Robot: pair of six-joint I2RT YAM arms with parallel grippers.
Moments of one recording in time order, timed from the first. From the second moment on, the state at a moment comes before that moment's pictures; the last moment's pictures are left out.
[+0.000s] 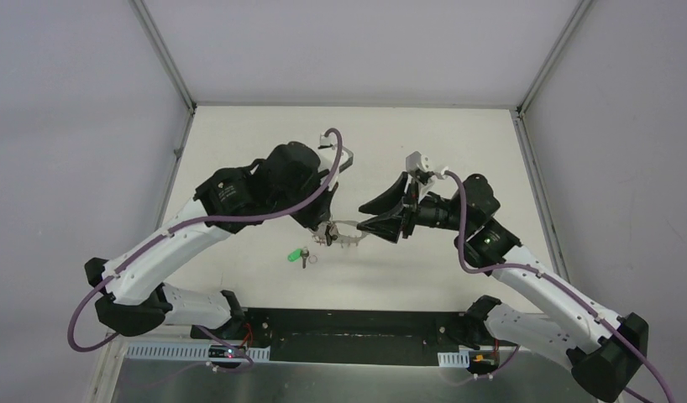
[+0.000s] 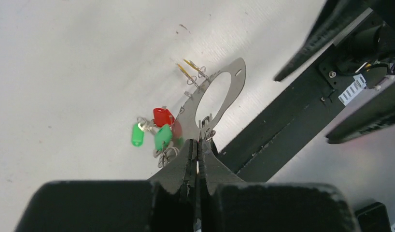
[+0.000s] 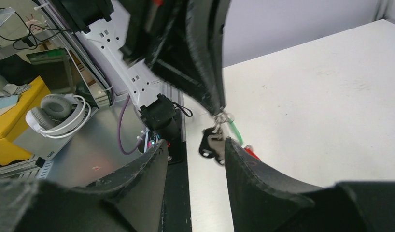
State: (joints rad) left arm -1.06 1.24 1.60 -1.07 -0.13 -0.31; right arm 0.75 0.93 0.77 0.25 -0.74 0.34
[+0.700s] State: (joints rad) left arm -0.72 1.60 2.07 -1.36 0.44 0.19; right arm 0.70 1.11 0.78 0.34 -0.83 0.33
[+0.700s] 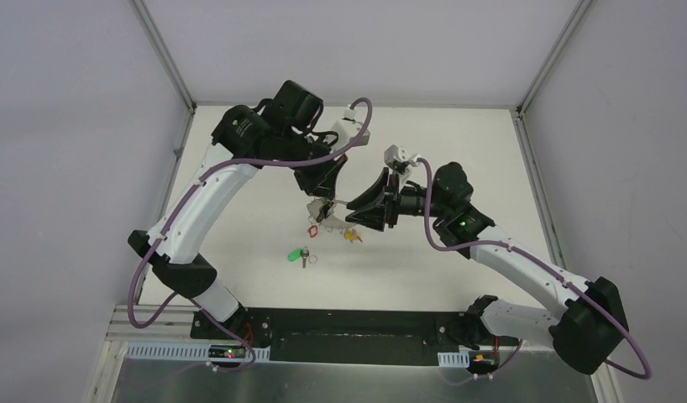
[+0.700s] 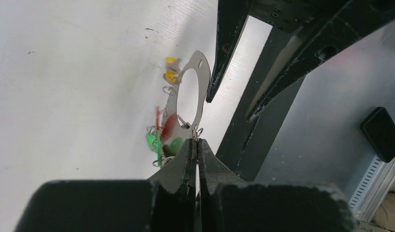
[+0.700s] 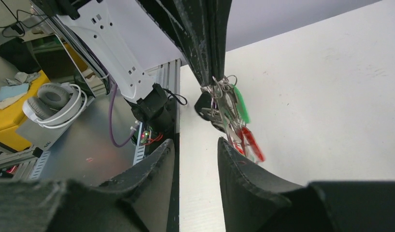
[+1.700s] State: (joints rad) left arm -0.73 1.46 1.94 -1.24 0.46 0.21; right arm 0.70 1.11 0.83 0.54 -0.76 0.39
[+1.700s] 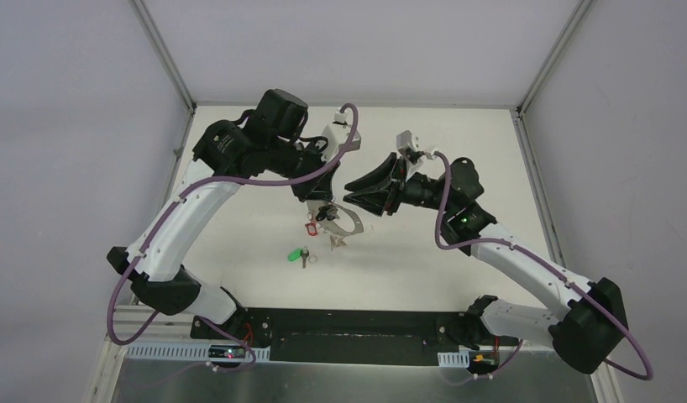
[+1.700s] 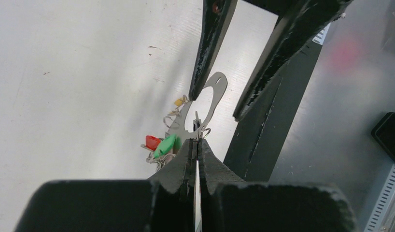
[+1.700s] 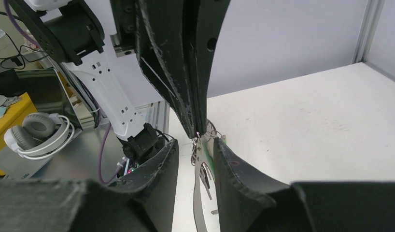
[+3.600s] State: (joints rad) left arm -0.73 0.97 1.46 -0.78 0.41 0.16; right arm 0.75 1.27 0.88 0.58 -0.85 0.42
